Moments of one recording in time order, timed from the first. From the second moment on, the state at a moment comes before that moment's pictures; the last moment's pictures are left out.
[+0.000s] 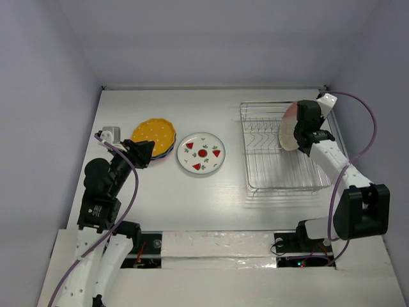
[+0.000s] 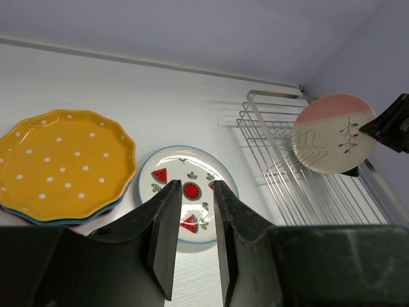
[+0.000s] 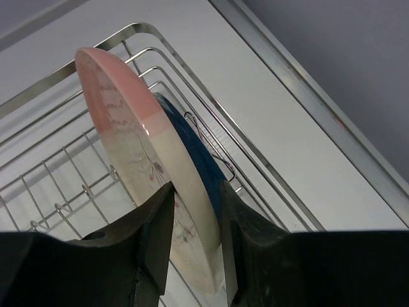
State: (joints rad) left arm -0.18 0.49 0.69 -0.23 0.19 -0.43; right arm 0.11 1.37 1.02 -0.20 0.68 0.40
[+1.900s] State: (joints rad) left arm -0.18 0.49 0.69 -0.23 0.19 -0.43; right arm 0.12 1.03 1.07 -0.37 0.25 0.42
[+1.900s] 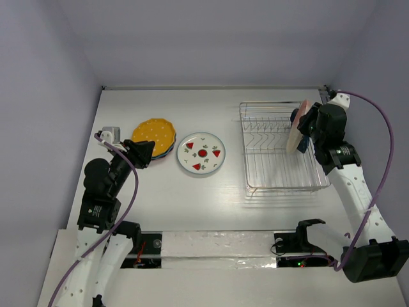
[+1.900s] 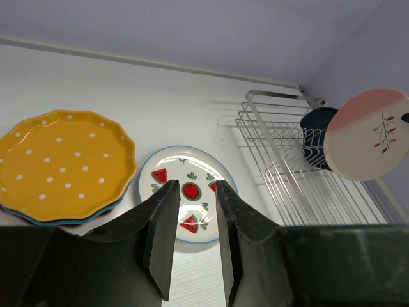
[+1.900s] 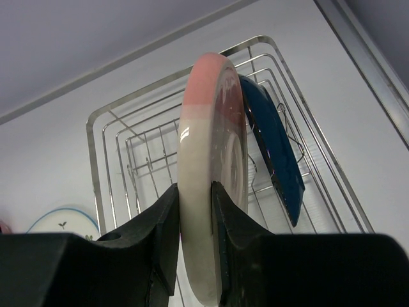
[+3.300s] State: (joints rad) left arm -0.17 0.49 0.69 -0.23 0.19 -0.43; right arm 0.13 1.01 1.02 -0.13 -0.07 0.64
